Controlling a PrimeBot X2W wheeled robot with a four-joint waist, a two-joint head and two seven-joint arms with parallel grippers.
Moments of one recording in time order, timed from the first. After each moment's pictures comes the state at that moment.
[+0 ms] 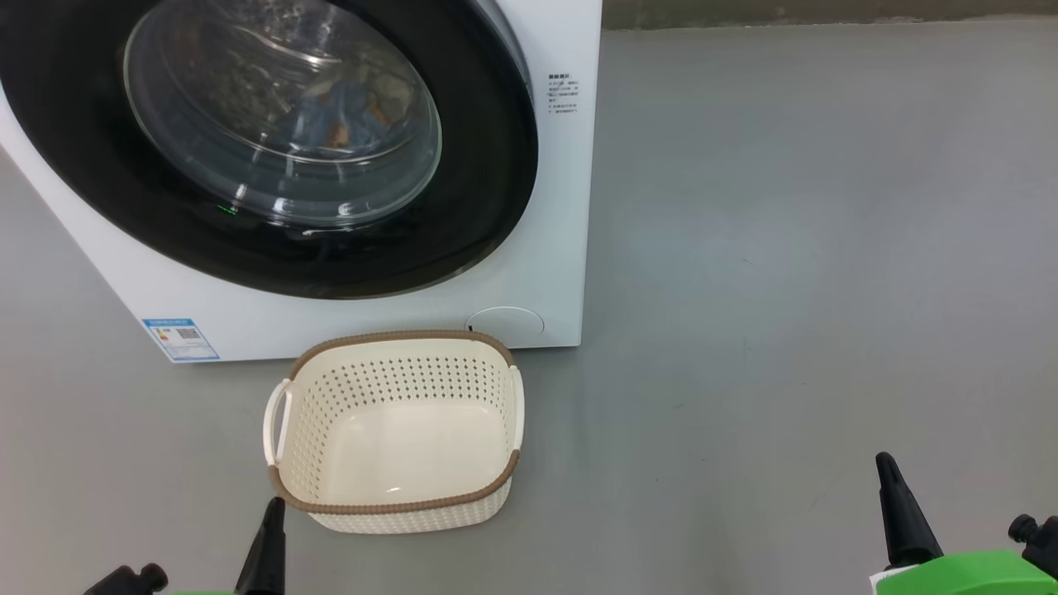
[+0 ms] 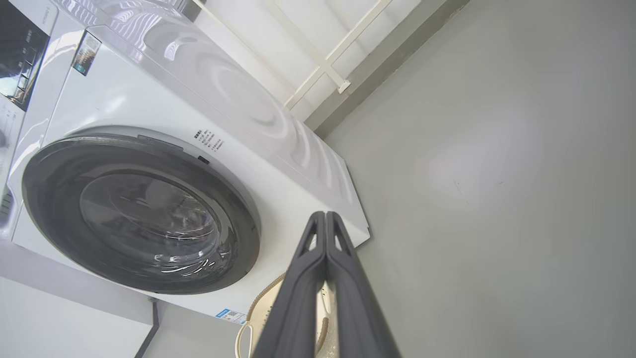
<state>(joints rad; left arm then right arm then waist) 0.02 0.05 -0.08 0.23 -1.00 -0.13 -0.10 0.02 -0.03 -0.15 0.21 0.83 0.14 -0.07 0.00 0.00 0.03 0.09</state>
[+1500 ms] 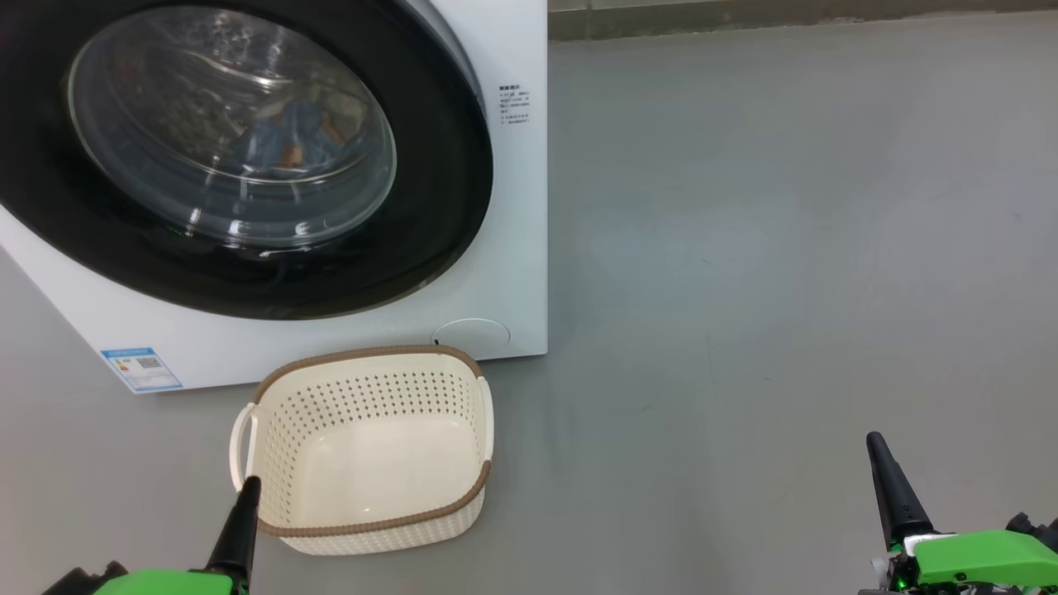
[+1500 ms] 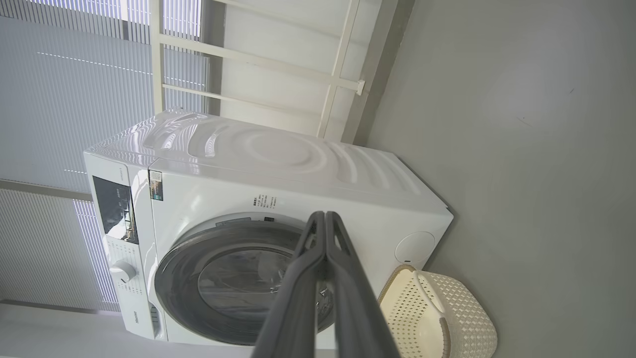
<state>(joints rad) -0.04 0.05 0.01 0.25 -1.45 -0.13 0.03 -0.04 -0.03 -0.14 0.25 1.38 0.13 0.06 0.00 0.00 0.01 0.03</state>
